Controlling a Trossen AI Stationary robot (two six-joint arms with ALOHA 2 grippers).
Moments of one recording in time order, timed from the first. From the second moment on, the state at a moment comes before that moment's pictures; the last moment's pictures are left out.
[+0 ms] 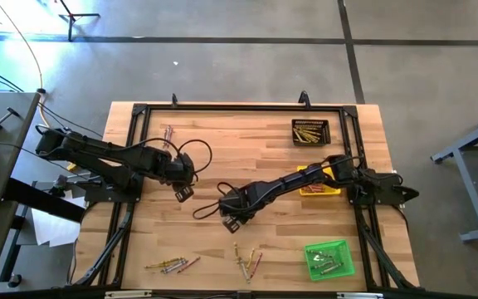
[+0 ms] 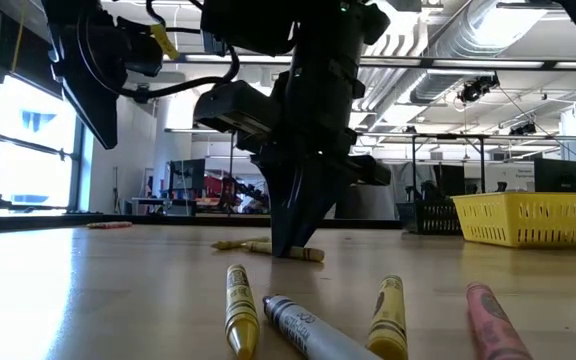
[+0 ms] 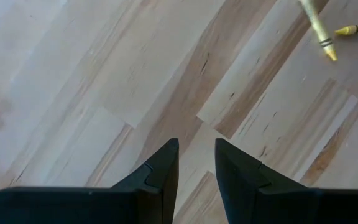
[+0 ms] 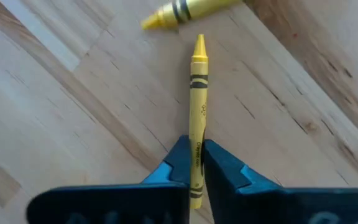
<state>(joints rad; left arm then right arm) -0.14 1.22 0.88 -0.97 -0.22 -0.70 0.21 2.27 1.72 -0.83 -0.04 1.00</state>
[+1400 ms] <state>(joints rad) -0.13 1.22 0.88 -0.90 -0.29 -0.92 -0.62 1.57 1.27 -1.02 0.04 0.02</state>
